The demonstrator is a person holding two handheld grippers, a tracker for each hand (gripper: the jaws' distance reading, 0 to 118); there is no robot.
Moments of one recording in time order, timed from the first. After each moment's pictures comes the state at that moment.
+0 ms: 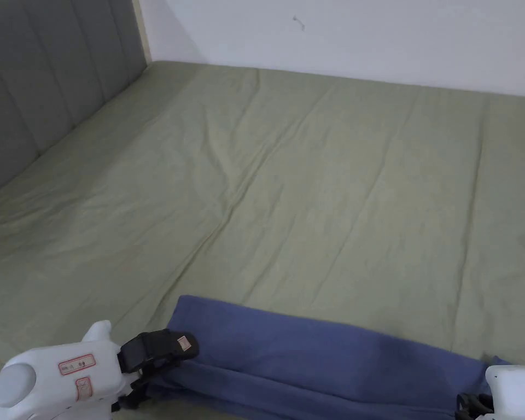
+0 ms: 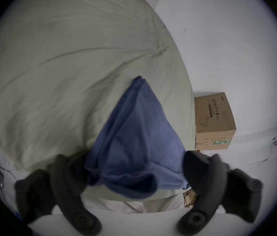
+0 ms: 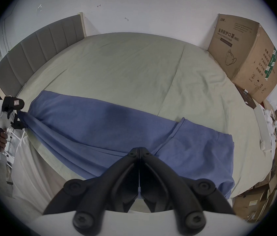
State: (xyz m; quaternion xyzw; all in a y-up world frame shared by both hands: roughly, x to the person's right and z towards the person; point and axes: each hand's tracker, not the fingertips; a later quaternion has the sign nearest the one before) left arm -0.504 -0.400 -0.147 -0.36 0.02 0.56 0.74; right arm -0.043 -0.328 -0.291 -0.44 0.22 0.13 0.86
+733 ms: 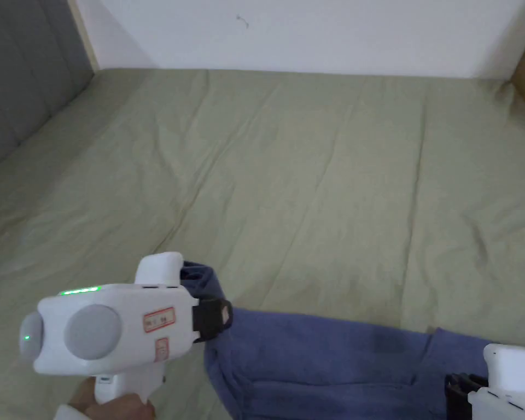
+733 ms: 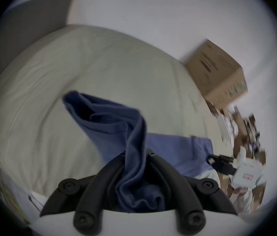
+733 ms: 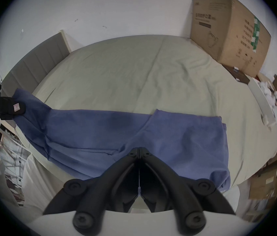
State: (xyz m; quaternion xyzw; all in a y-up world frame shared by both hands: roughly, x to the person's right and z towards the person) left arm -0.340 -0.258 -0.247 -0.42 -0.04 0.21 0.88; right arm 0.021 -0.324 -0.295 -0.45 0.17 0.03 0.87
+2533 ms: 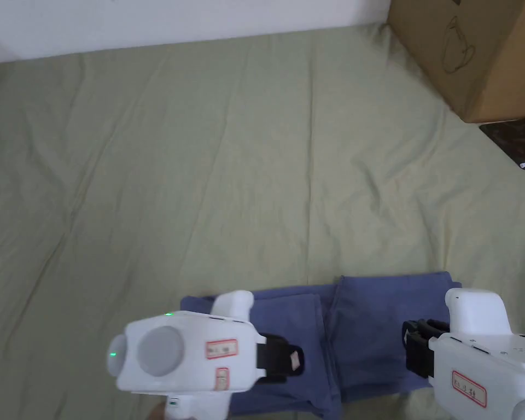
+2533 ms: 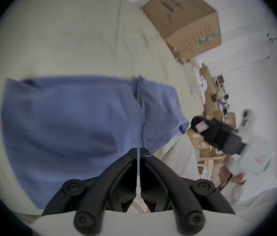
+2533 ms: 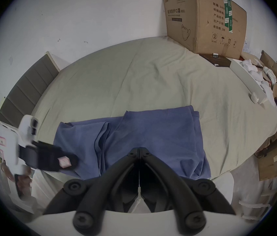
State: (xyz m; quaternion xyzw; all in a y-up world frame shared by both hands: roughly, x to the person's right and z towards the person) left arm -0.233 -0.351 -0.307 -0.52 -0.23 0.27 0.78; right arm 0.079 -0.303 -0.281 -0.44 0.12 -0.04 0.89
